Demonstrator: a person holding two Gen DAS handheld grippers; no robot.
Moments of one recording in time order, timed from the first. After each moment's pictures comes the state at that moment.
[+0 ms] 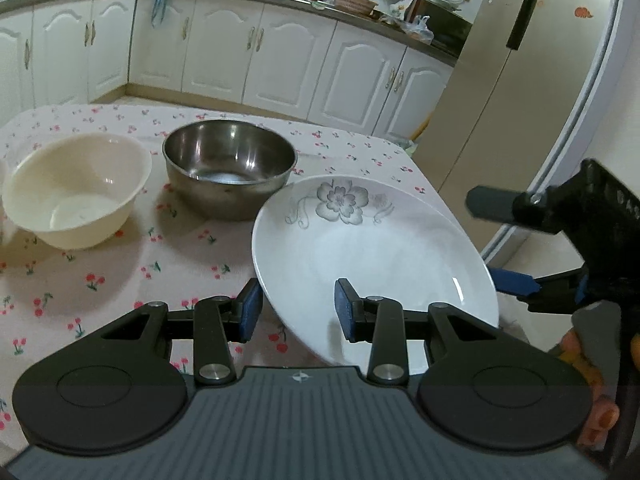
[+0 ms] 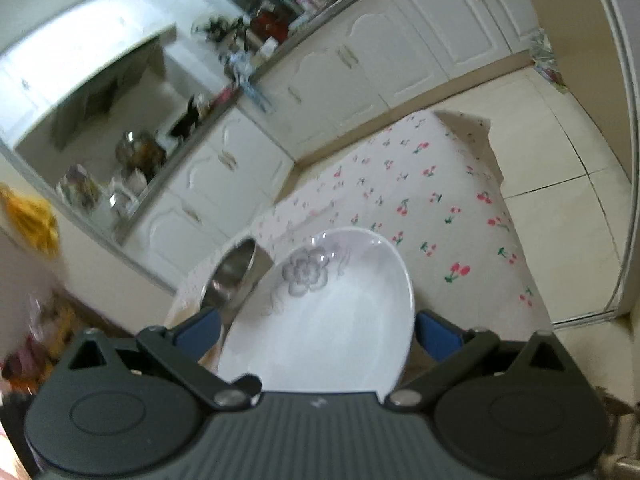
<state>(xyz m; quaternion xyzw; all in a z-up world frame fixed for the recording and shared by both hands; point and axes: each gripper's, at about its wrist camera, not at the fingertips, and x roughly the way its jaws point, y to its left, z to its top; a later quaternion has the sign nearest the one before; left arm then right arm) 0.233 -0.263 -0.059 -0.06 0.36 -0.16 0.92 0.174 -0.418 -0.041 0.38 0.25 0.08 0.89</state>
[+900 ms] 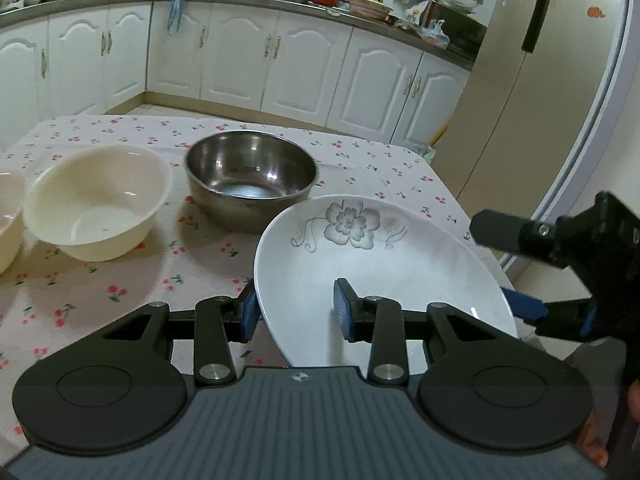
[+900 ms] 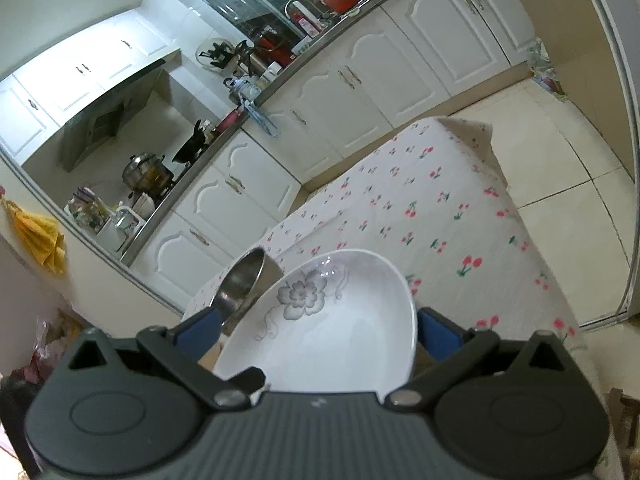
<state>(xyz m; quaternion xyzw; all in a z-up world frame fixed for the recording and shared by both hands) 0.231 -0.258 -0.052 -0.06 0.35 -0.13 0.93 0.165 -0.400 -0.048 0.39 0.22 0.08 0.89</state>
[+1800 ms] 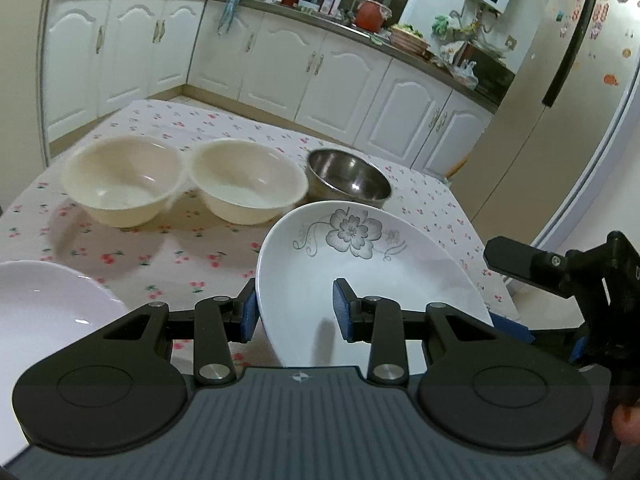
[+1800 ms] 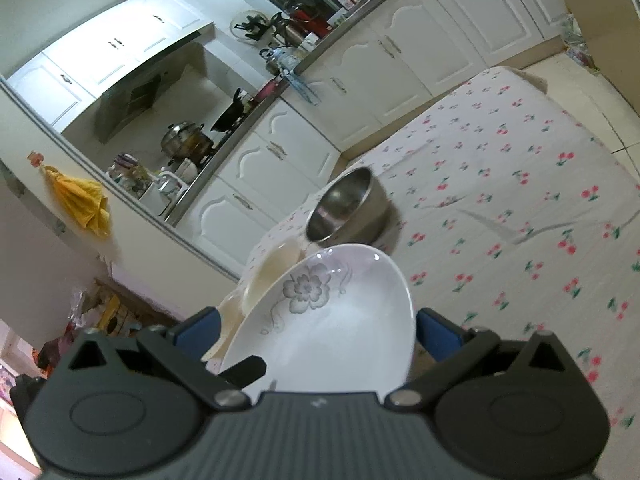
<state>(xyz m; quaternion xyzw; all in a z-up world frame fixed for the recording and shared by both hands) 0.178 -0.162 -0.027 -0.13 0.34 -0.10 0.93 0.129 -0.317 -0.022 0.39 0.23 0.14 0.88</state>
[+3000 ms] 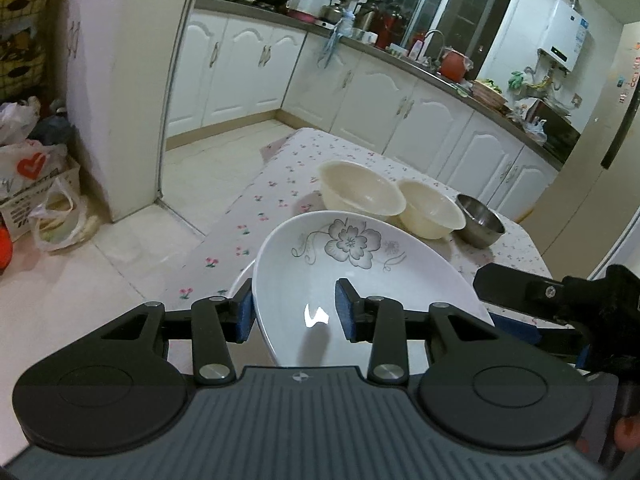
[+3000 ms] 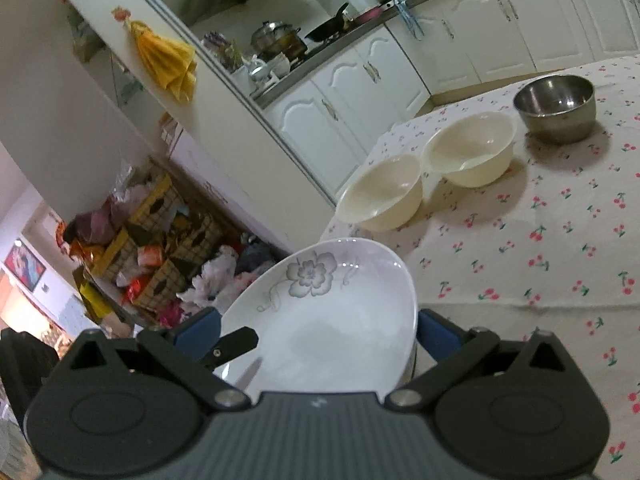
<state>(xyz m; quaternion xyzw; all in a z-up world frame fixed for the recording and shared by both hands) 0.087 -0.019 -0.020 -0.17 0.31 0.01 0.94 0.113 -0.129 0.006 0.27 0.28 0.25 0.89</state>
